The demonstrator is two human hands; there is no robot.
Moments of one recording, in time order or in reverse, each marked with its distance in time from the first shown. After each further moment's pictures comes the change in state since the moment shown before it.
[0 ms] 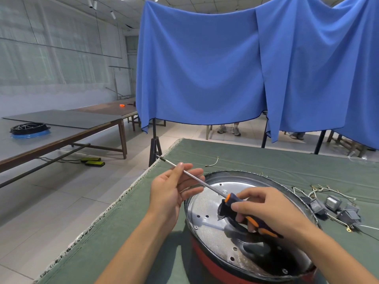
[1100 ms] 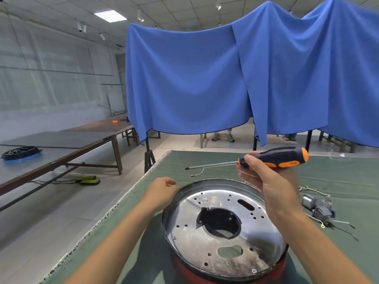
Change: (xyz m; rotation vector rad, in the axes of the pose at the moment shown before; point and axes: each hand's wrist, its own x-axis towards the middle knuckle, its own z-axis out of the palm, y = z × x) left_hand 0.043 -0.003 0.011 1.318 -0.079 0.044; right_hand 0.007 -0.013 -0.036 0.755 0.556 -0.362
